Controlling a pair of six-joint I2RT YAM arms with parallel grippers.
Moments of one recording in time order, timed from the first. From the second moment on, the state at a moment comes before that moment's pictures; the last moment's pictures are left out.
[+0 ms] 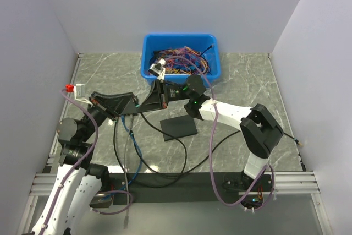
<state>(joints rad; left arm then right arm) -0.18 0.49 0.56 0.32 0.53 -0.91 0.81 1.75 1.16 1.02 -1.02 1.42</state>
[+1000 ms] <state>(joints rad) -0.18 0.62 0.75 -0.21 0.29 -0.90 0.98 1.55 1.46 -0.24 -0.18 0.48</state>
